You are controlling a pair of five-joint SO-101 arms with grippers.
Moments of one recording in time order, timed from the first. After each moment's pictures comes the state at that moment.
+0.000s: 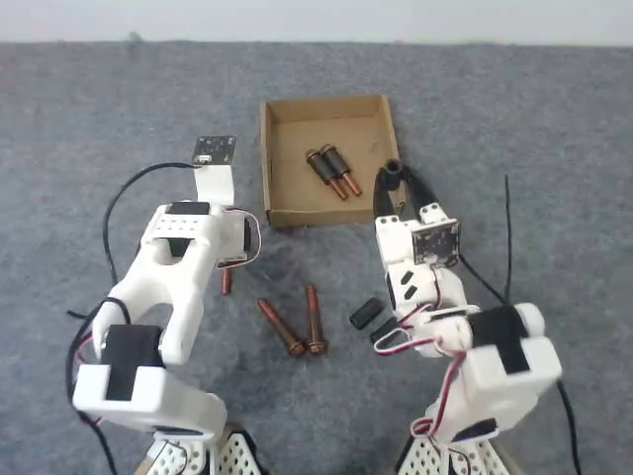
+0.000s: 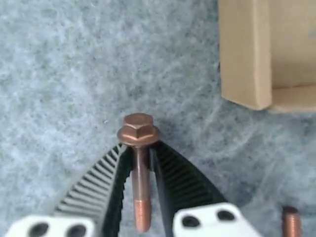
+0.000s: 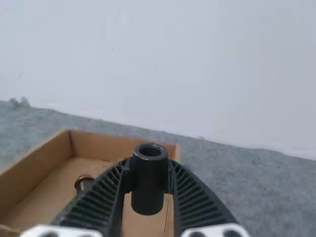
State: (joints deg) left arm -4.4 3.5 37.9 48.0 7.0; right arm -14.9 12.2 73.8 -78.9 4.7
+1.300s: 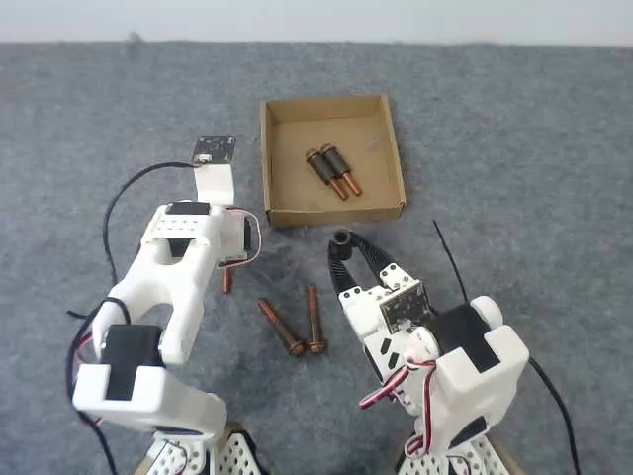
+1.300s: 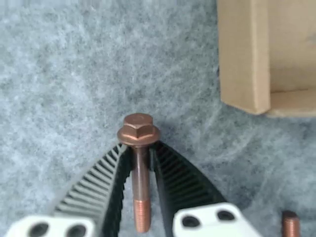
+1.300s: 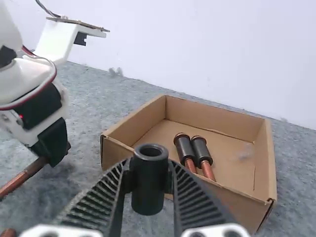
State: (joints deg) left arm -4.2 3.5 38.0 46.1 7.1; right arm -30.8 14.5 92.4 -94.8 4.7
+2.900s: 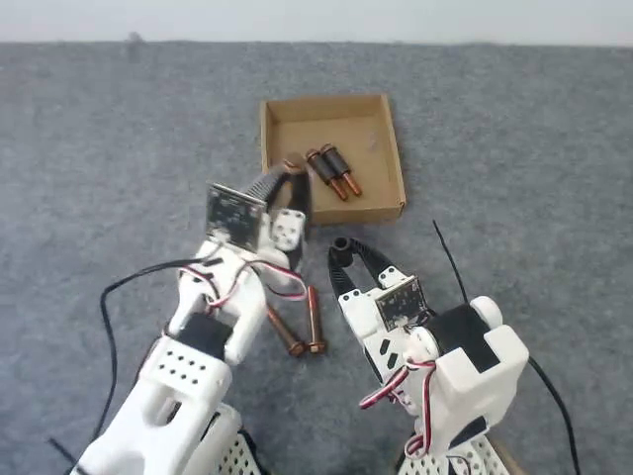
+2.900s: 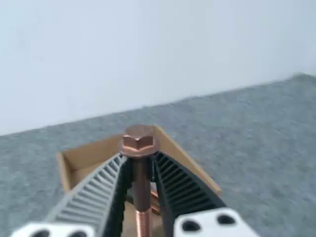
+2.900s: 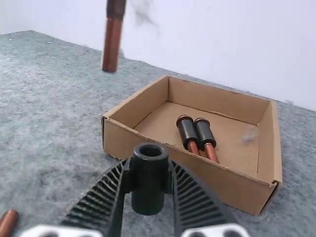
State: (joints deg) left arm 18.7 -55.9 76.3 4.2 7.1; right arm -30.9 14.5 92.4 -90.5 4.7
